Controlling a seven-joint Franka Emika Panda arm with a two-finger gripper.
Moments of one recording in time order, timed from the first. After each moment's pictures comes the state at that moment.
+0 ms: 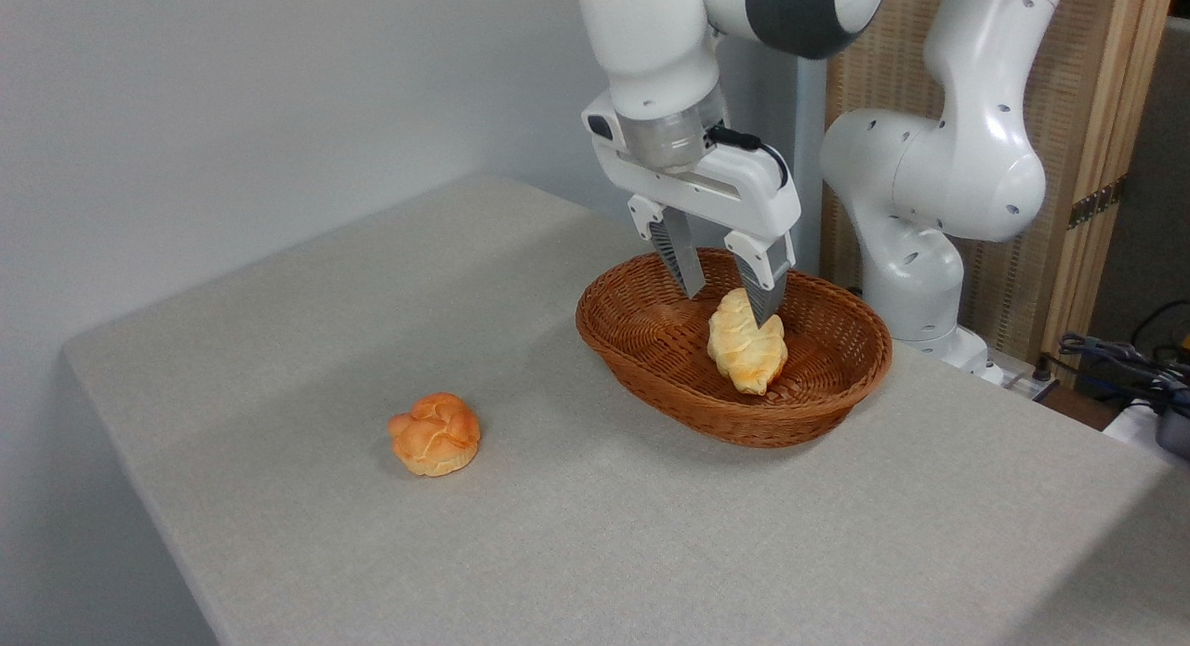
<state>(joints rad) -0.04 -0.58 0.00 -2.46 -0.05 1.59 0.66</state>
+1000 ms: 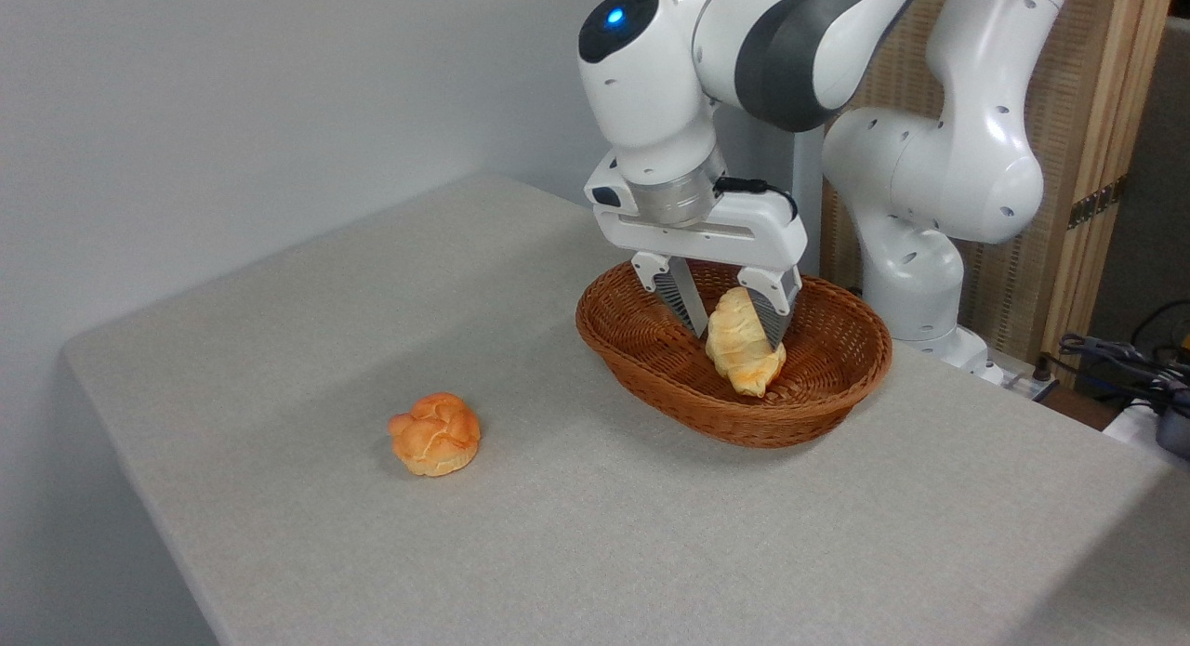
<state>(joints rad) -0.09 -0.56 0.00 -2.59 -0.06 1.69 0.42</state>
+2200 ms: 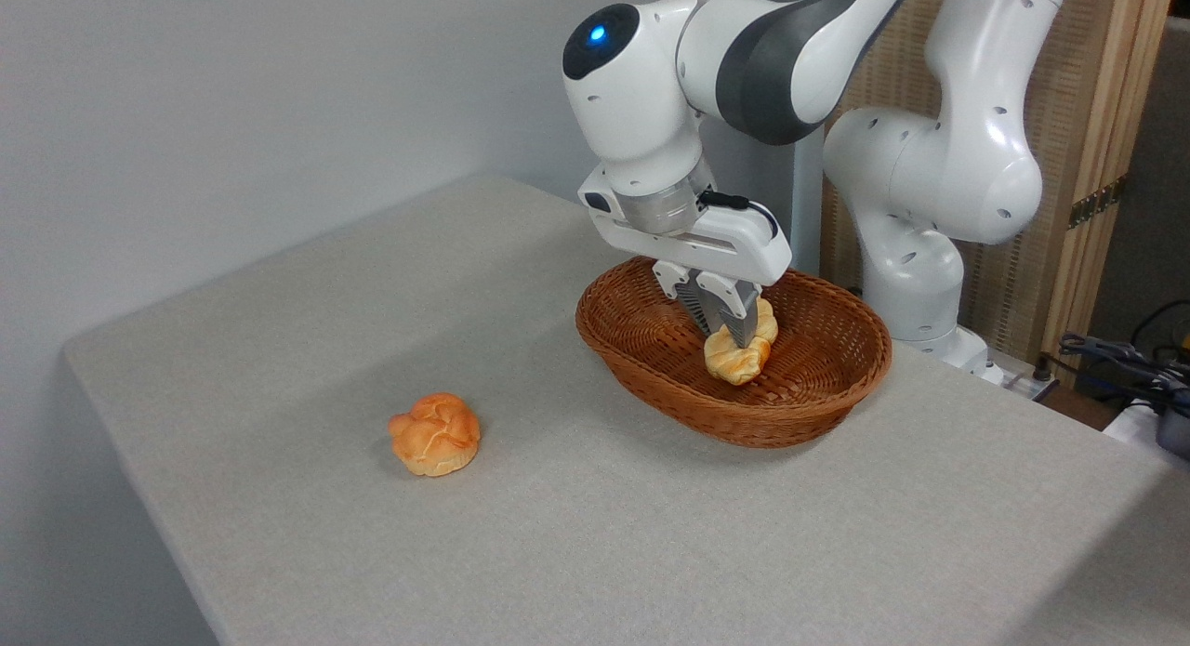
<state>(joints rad) -0.11 -0.53 0.00 -2.57 -0.05 1.69 0.54</state>
